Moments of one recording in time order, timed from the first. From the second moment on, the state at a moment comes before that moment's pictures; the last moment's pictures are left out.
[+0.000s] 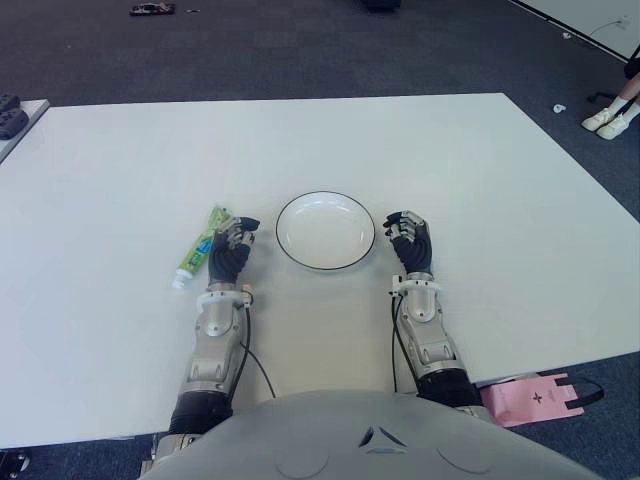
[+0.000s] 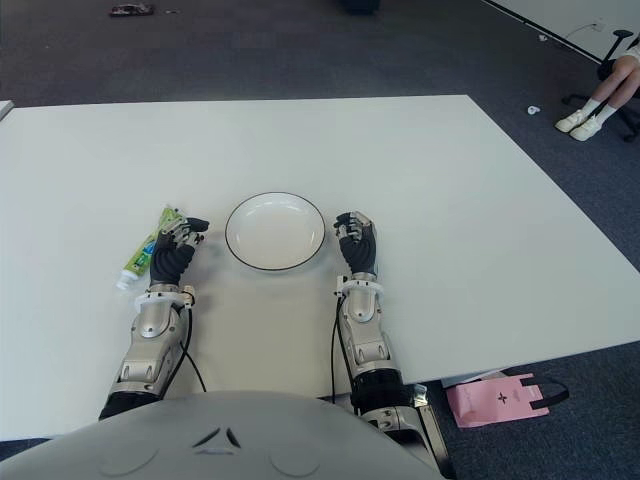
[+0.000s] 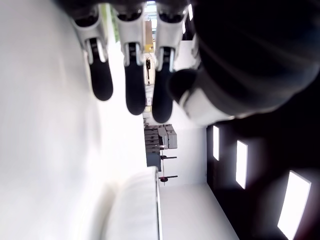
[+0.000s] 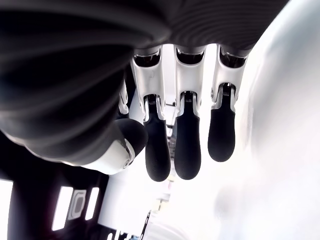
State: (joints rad) left arm 0.21 -0.03 0.02 0.15 0.09 -0.19 0.16; right arm 0.06 0.02 0.07 0.28 -0.28 -0.19 -0.31
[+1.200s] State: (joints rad) left arm 0.26 0.02 -0.09 0.05 0.68 -0.08 0.61; right arm 0.06 0.02 0.07 0.28 -0.28 -0.17 -0.31
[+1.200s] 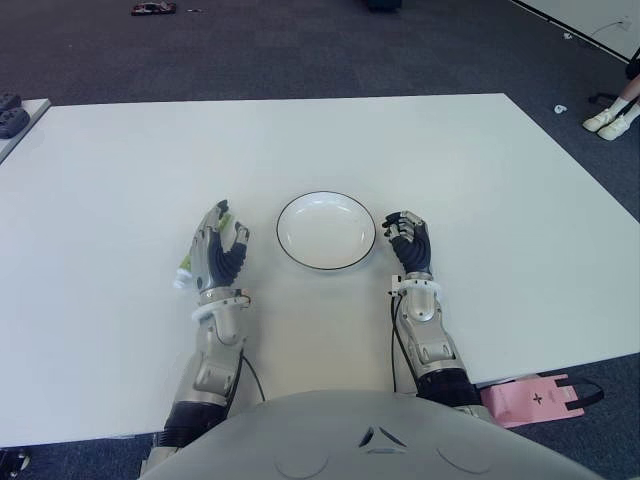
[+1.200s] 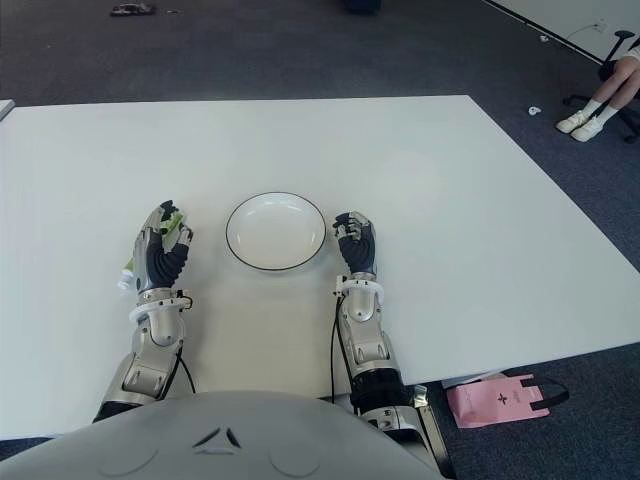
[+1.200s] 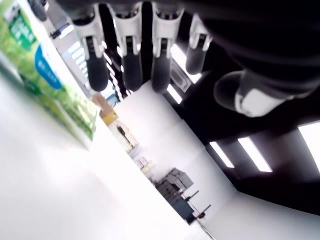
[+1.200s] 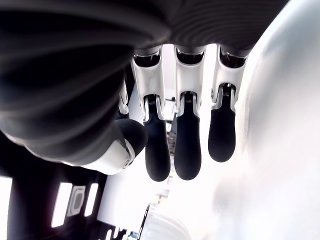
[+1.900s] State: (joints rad) left arm 0.25 0.06 -0.09 0.05 0.81 0.01 0.82; right arm 0.05 0.03 0.08 0.28 -0.29 -0.18 -0.32
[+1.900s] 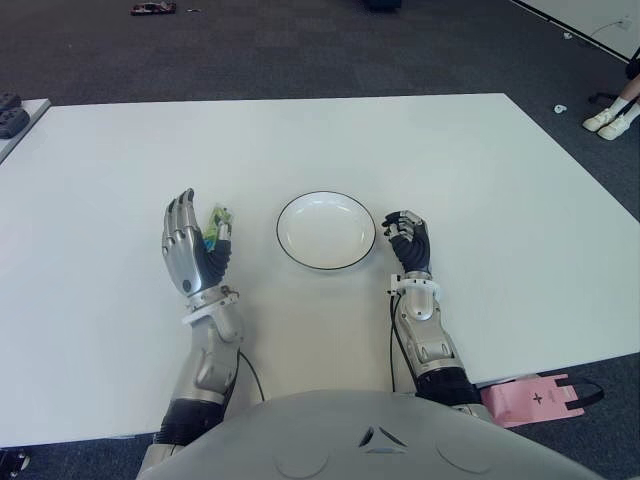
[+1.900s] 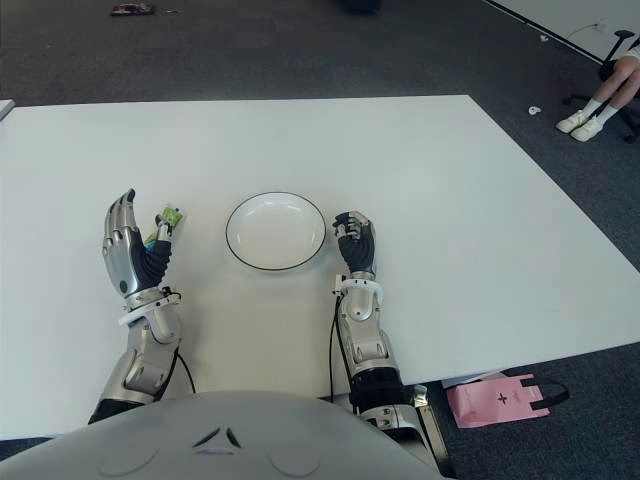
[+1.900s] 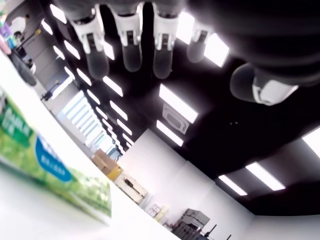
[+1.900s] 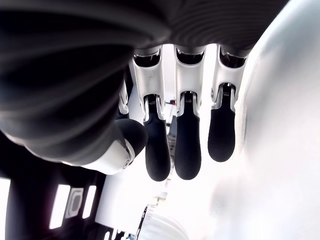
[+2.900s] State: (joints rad) left arm 0.13 0.22 -0.23 0.02 1.03 0.57 0.22; right arm 0.05 0.03 0.08 0.28 -0.28 -0.18 -0.33
